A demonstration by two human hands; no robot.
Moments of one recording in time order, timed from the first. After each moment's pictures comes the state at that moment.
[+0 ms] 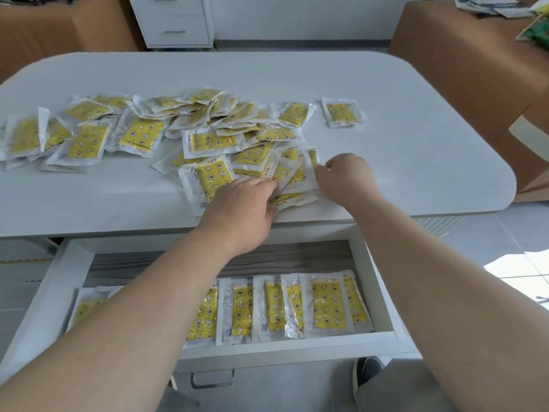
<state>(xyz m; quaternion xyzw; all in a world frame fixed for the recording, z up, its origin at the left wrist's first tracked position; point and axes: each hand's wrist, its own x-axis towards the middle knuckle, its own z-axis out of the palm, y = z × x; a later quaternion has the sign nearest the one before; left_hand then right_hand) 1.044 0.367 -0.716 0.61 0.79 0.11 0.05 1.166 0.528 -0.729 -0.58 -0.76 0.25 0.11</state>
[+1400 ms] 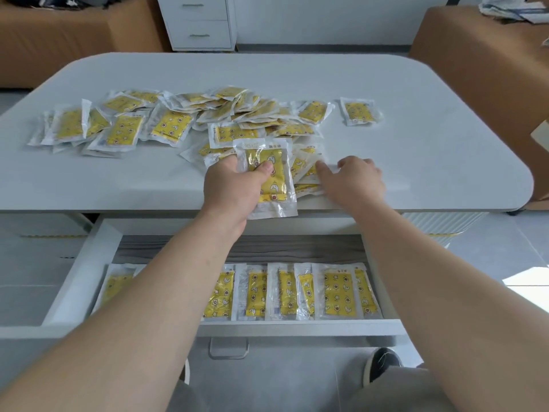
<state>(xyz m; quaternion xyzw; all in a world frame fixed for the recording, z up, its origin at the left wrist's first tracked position) 1.039 0.347 -0.707 0.20 0.71 0.61 0.28 1.166 0.489 -0.730 -0.59 -0.77 0.22 0.11</state>
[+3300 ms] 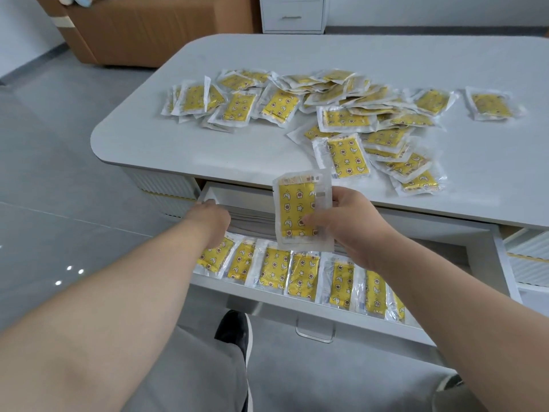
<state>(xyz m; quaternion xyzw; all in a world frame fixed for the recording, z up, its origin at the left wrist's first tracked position) 0.853 0.182 -0.815 0.41 0.85 -0.30 0.16 1.081 0.334 -0.739 -0.34 -0.64 0.69 0.06</state>
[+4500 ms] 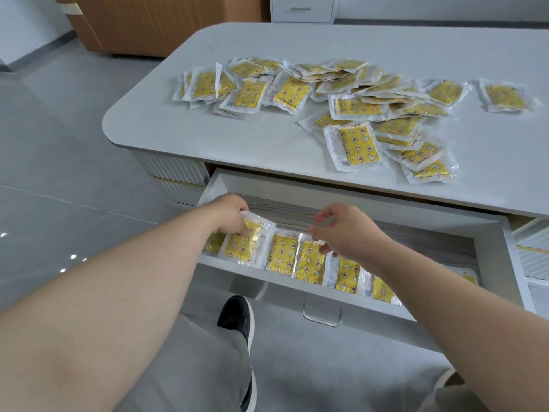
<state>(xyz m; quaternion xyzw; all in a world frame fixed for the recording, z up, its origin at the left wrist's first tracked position) 0.883 0.178 -0.791 0.28 0.90 0.05 0.32 1.091 0.316 -0.772 -0.35 -0.80 0.48 -0.04</state>
